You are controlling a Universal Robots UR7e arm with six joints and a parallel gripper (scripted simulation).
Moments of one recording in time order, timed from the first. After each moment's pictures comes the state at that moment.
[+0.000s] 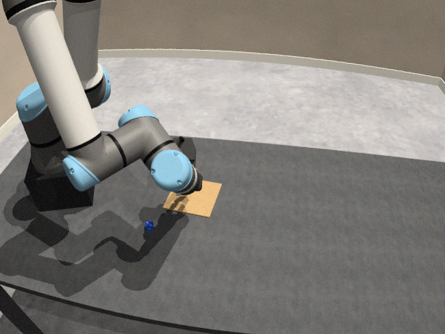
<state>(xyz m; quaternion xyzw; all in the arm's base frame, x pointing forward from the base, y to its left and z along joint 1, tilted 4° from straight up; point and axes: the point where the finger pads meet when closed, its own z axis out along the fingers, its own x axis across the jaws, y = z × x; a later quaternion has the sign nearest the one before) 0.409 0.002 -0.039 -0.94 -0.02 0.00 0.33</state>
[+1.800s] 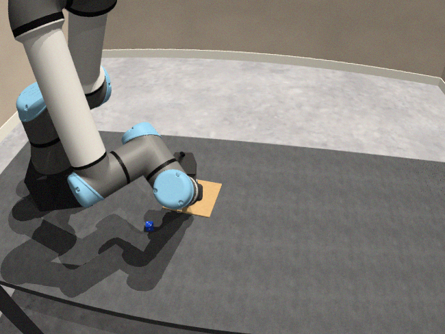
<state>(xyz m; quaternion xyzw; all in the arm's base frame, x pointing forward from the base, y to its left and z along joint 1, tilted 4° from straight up) 0.409 -0.001 -0.072 -0.94 -0.02 0.00 0.35</state>
